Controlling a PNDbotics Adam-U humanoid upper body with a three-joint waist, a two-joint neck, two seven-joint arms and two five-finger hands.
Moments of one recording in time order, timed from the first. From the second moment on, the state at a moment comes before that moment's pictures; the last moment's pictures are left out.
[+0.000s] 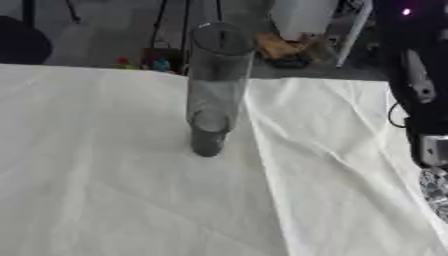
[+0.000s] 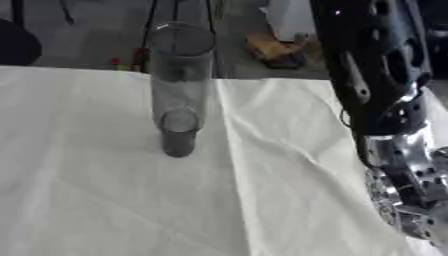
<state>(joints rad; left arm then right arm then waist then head) -0.50 0.28 -0.12 -1.99 0.51 -0.35 0.01 -1.38 -0.59 0.00 -1.36 -0.61 0.32 -0.13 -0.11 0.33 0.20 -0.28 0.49</state>
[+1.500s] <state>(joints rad) -0.53 0.28 -0.13 -1.99 0.51 -0.35 -0.01 -1.30 -0.68 0.03 -1.40 -0.70 0.28 -0.08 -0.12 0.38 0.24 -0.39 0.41</state>
